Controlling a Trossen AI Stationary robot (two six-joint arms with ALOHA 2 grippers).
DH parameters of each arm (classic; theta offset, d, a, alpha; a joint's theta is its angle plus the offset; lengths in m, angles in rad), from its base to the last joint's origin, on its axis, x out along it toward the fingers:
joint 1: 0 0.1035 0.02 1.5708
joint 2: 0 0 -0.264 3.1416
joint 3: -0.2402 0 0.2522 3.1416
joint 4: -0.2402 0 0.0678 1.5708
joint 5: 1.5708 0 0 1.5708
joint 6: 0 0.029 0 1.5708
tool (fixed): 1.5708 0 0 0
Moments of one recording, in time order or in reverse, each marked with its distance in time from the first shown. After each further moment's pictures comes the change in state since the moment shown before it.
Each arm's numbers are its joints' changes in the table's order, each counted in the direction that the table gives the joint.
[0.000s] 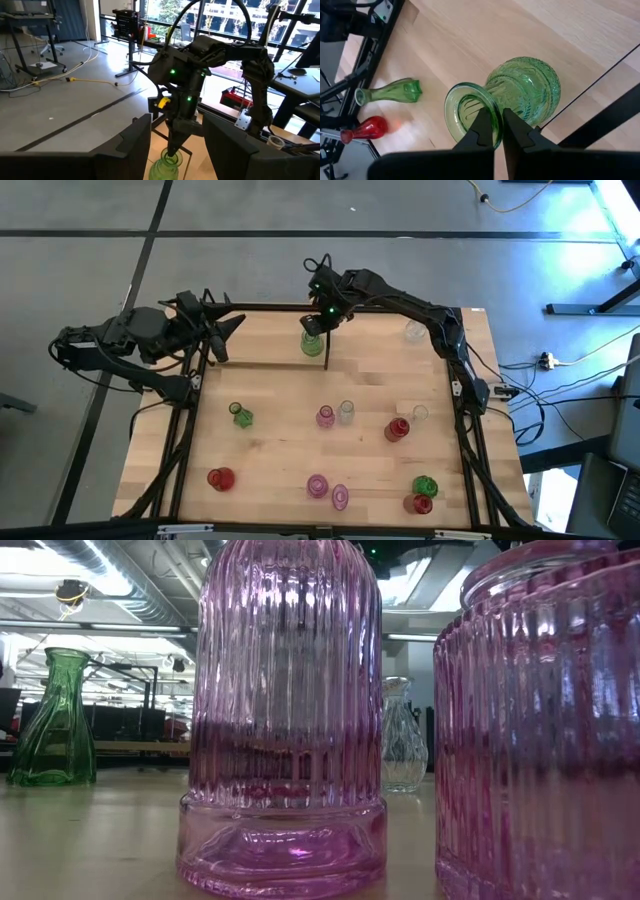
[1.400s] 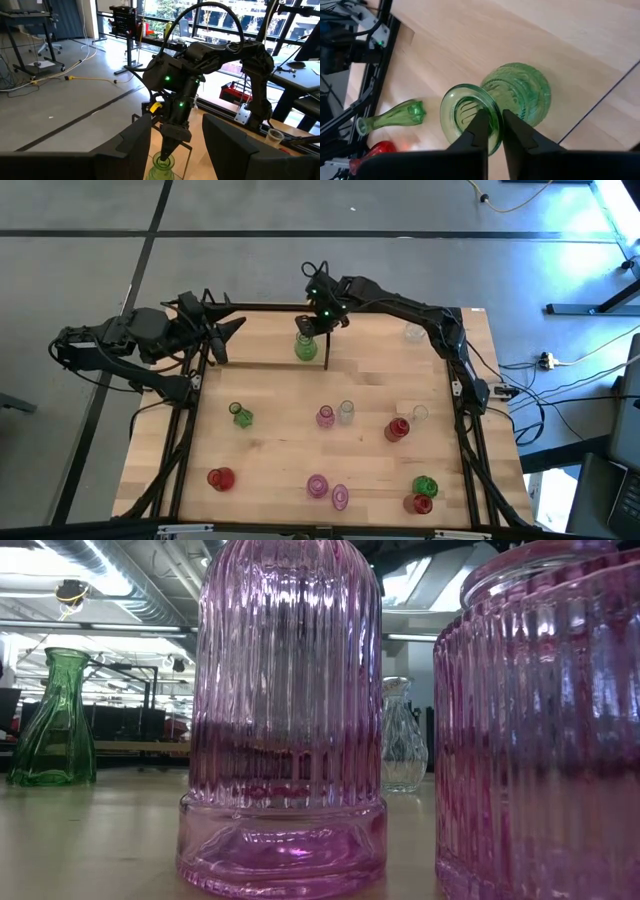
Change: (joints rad) left arm 0.000 0.000 0.000 -0.024 0.015 0.002; right arm 0.000 0.003 0.127 0.172 0.037 0.146
